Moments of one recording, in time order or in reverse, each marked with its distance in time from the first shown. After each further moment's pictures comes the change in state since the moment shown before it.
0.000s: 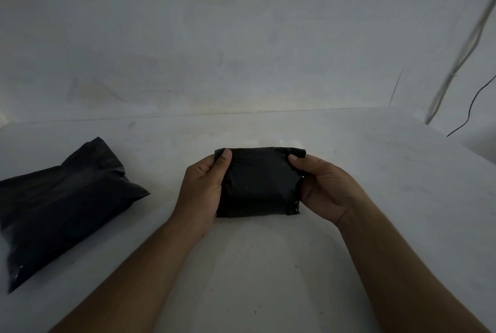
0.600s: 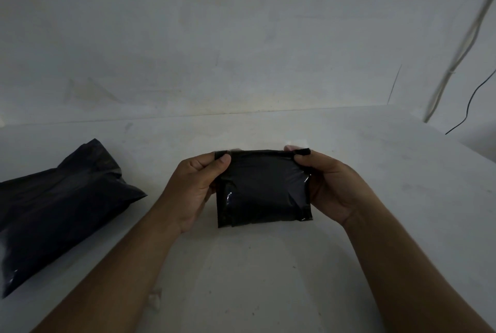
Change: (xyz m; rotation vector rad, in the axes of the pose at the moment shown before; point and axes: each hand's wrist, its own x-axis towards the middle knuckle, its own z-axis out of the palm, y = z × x) left_hand 0.008 0.012 -0.016 -0.070 -0.250 0.014; right_hand -0.005 -0.008 -0.006 -0.057 0.053 -0.076
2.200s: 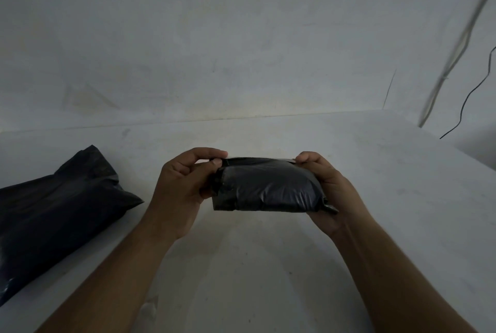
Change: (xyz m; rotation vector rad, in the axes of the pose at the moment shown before) left_hand -0.010 0.014 0.003 0.036 0.072 0.179; right_hand -0.014 0.007 0.009 0.027 -0.003 -0.115
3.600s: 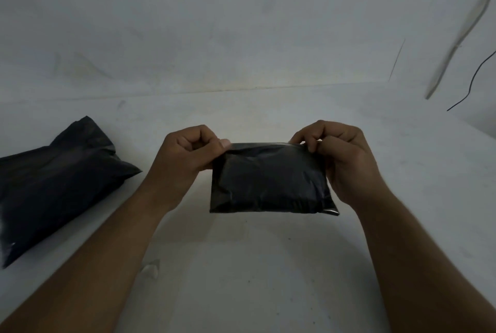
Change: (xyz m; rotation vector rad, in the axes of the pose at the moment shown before) left_hand -0.004 -0.003 -0.008 0.237 -0.142 0.030; right_hand -0.009 -0.009 -0.016 -0.503 -0.128 -0.379
